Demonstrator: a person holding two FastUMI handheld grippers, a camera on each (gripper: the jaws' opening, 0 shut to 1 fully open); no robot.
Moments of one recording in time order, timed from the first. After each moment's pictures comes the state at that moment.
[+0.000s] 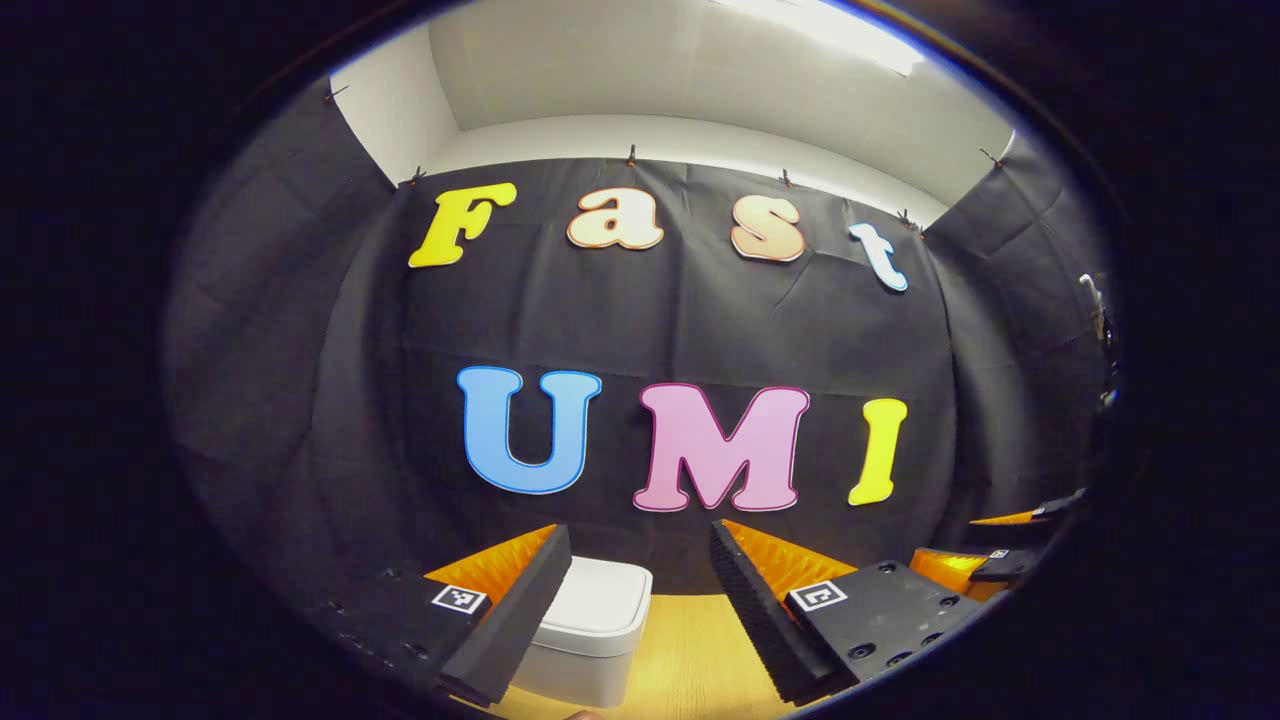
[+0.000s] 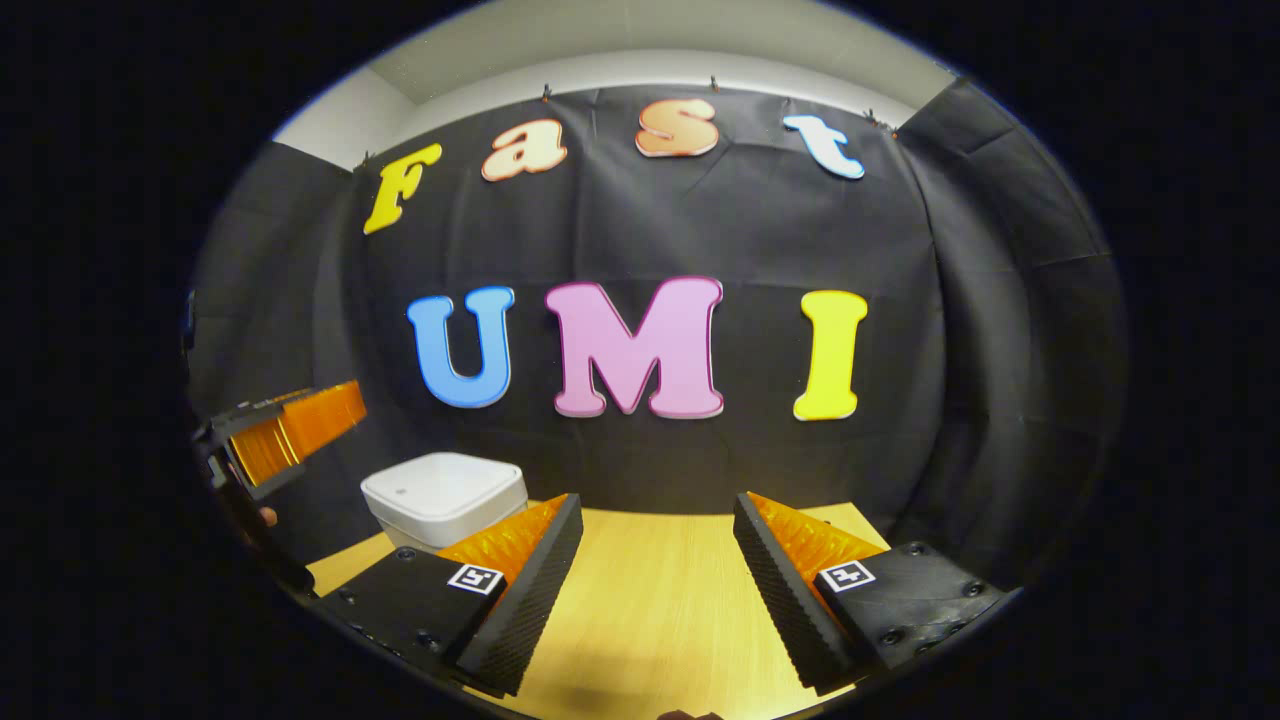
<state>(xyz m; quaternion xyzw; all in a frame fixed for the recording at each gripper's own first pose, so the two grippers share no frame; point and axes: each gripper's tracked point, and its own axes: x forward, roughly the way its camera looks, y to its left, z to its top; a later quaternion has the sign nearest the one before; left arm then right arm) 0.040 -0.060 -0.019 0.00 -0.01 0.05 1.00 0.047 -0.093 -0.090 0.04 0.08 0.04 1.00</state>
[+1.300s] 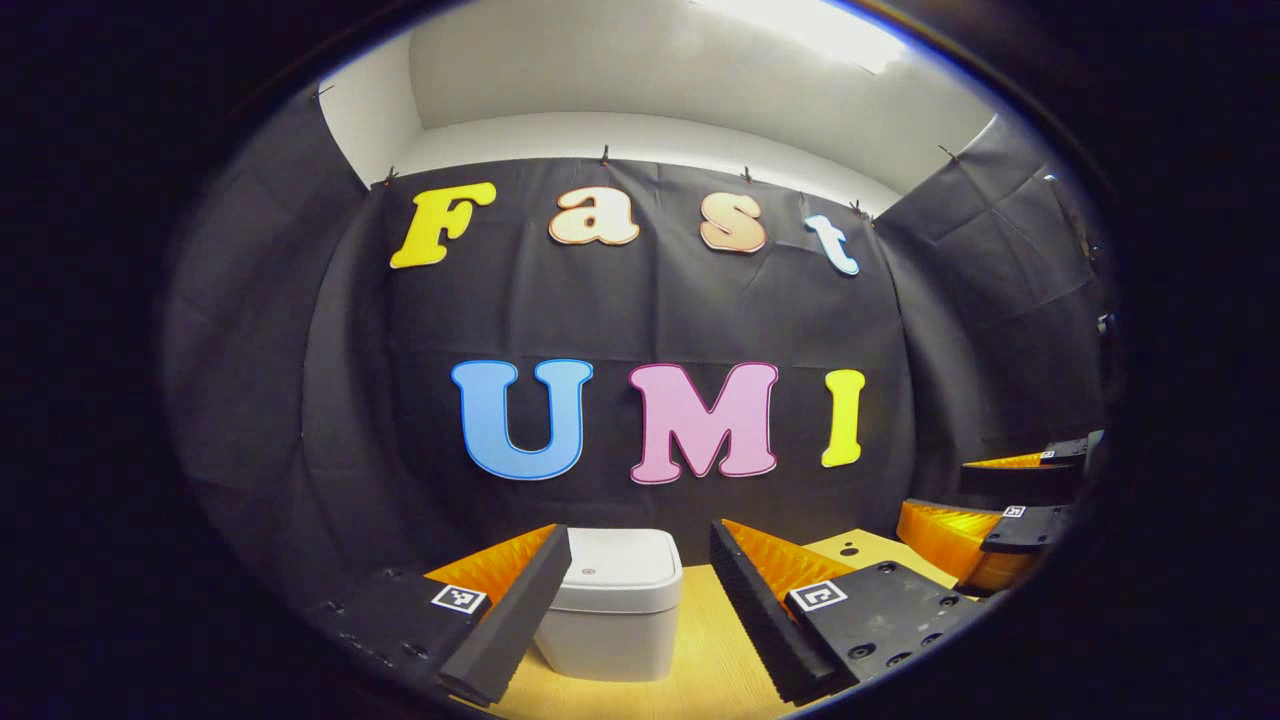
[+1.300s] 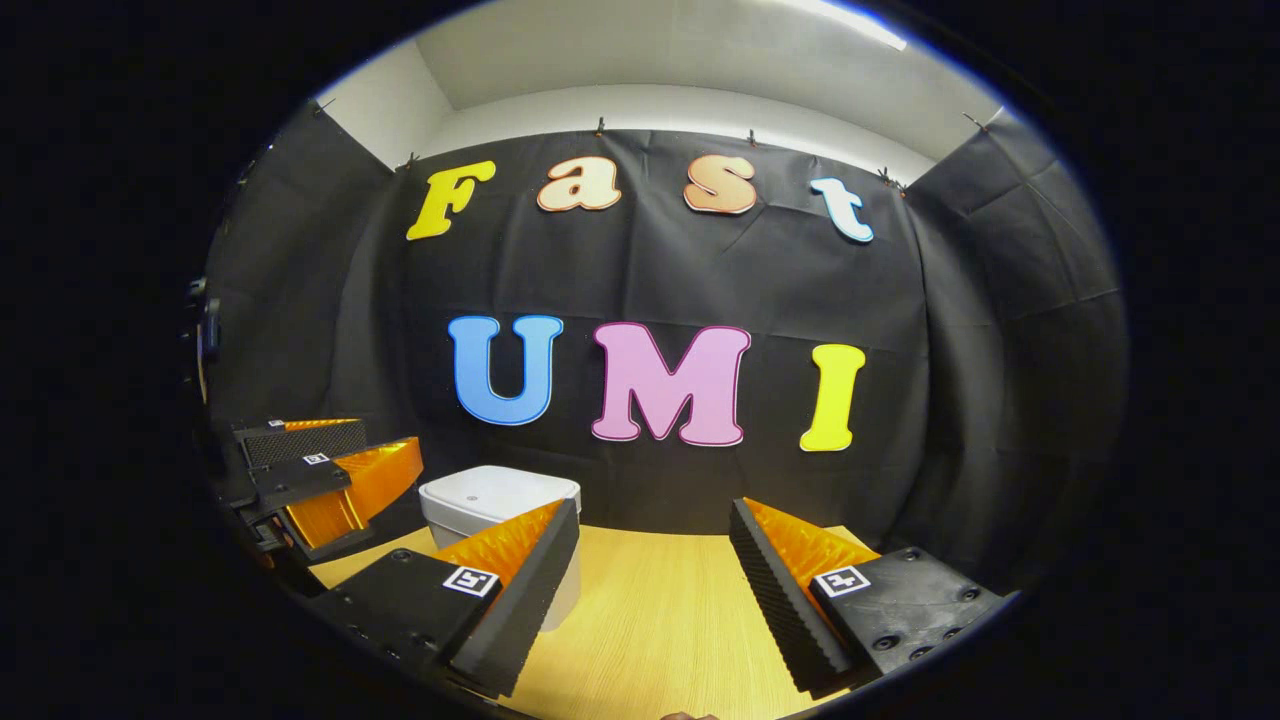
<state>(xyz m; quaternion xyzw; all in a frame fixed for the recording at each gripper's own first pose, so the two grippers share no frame) -0.029 -0.016 -0.042 0.03 0.00 -0.03 1.00 -0.030 -0.004 -0.073 0.00 0.05 0.02 1.00</state>
